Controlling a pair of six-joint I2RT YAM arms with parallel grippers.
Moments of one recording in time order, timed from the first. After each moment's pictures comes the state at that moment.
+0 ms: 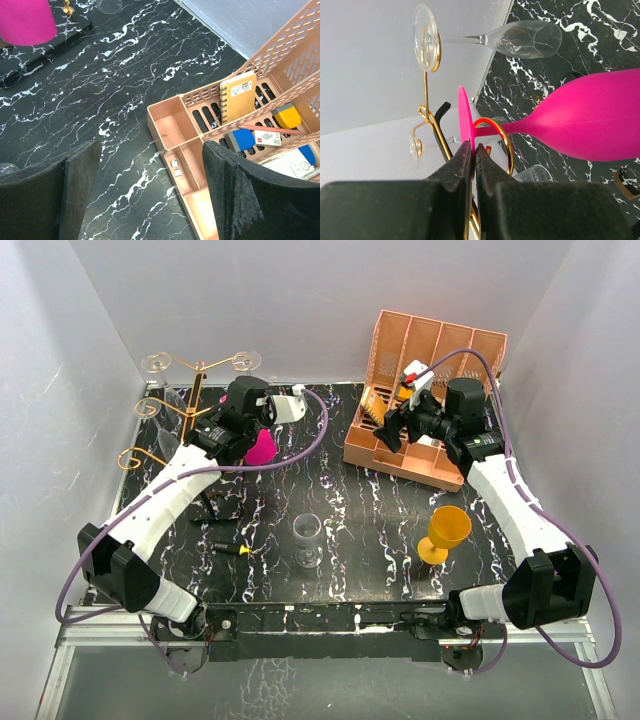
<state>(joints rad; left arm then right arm) -0.56 1.47 1.45 -0.52 -0.49 1.04 0.17 1.32 1.19 -0.24 -0.57 -0.29</state>
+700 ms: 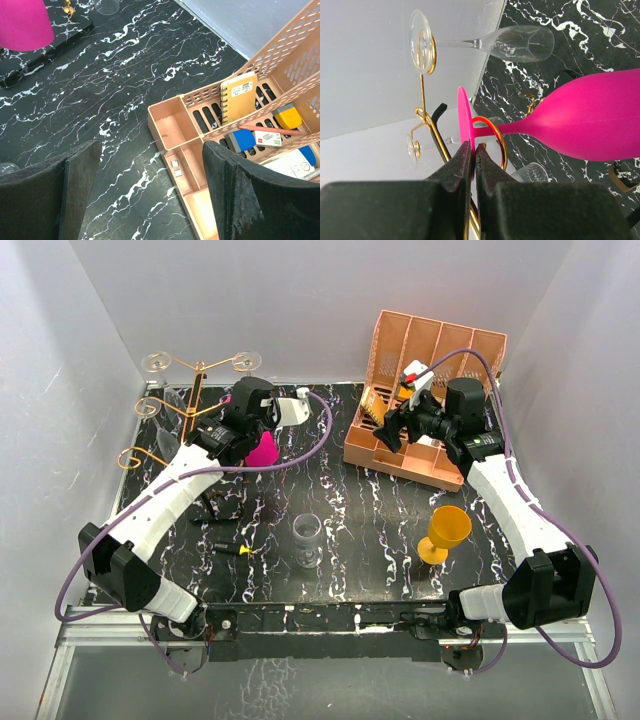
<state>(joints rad) -0.59 1.48 1.48 -0.58 -0.49 1.03 0.17 1.32 1.19 -0.24 -0.58 -0.29</state>
